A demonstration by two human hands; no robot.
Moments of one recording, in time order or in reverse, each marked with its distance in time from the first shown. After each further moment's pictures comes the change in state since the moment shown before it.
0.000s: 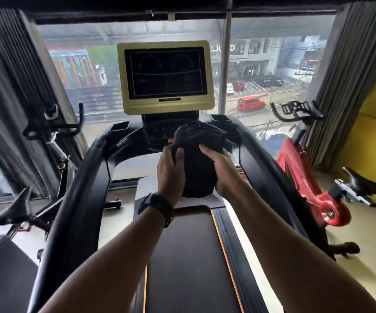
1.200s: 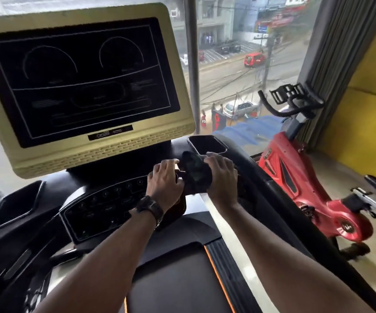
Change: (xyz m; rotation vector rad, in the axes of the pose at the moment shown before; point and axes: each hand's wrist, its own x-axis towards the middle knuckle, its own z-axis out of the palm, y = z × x) left_hand 0.445 -0.248 0.313 0.634 -0.540 0.221; right_hand 0.546 0.070 -0.133 -1.361 0.468 -0.631
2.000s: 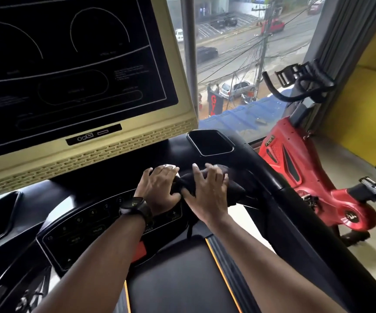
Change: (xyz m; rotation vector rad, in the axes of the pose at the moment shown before) left_hand 0.061 -0.058 0.029 0.330 -0.312 0.272; right_hand 0.007 0.005 0.080 -0.241 -0.397 0.203
